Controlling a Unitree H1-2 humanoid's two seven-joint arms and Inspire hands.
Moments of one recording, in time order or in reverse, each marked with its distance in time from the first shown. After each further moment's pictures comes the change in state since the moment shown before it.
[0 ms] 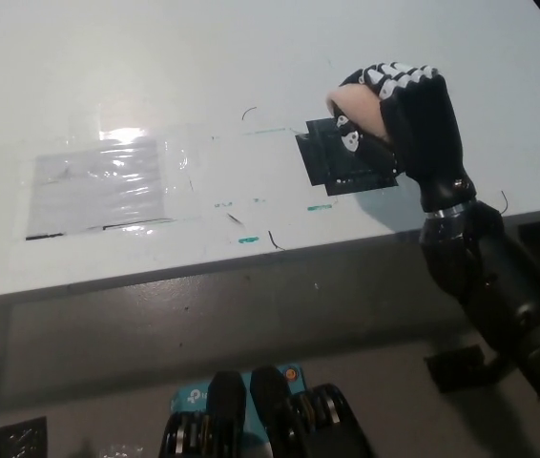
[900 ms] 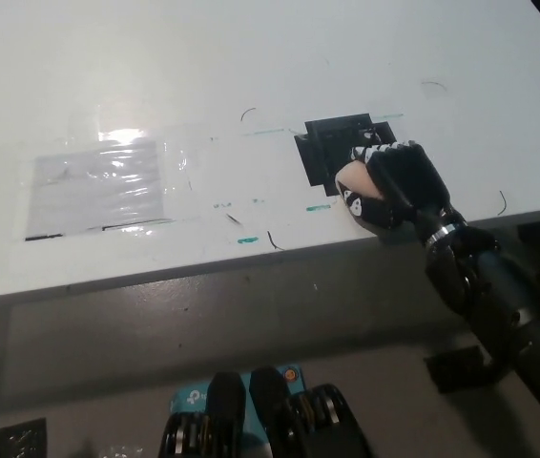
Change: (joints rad) left_arm -0.005 0.000 -0.002 0.001 -0.004 0.000 0.000; right_arm -0.046 0.032 0.053 0.321 0.042 0.069 0.348
